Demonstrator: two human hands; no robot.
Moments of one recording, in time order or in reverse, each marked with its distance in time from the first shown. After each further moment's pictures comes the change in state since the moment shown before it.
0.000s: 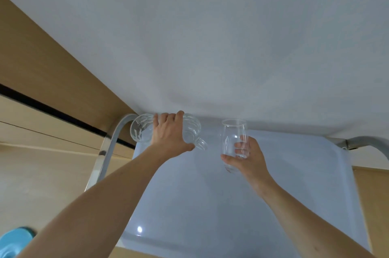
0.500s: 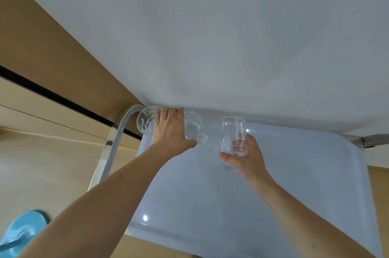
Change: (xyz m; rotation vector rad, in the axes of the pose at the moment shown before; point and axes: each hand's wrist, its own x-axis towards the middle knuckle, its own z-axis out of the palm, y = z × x) left_hand -0.015 -0.014 0.010 0.051 0.062 -0.034; right_hand -0.001 0.012 0.022 0.000 -0.055 0.005
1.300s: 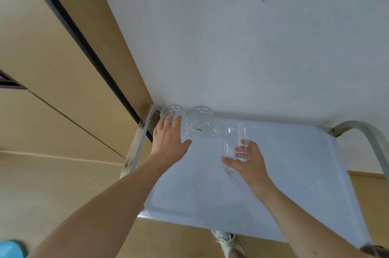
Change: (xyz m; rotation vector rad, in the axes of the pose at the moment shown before) left_hand -0.106 -0.058 -0.015 -0.269 0.166 0.009; right_hand -0.115 0.002 0.041 0.018 0.133 -0.139
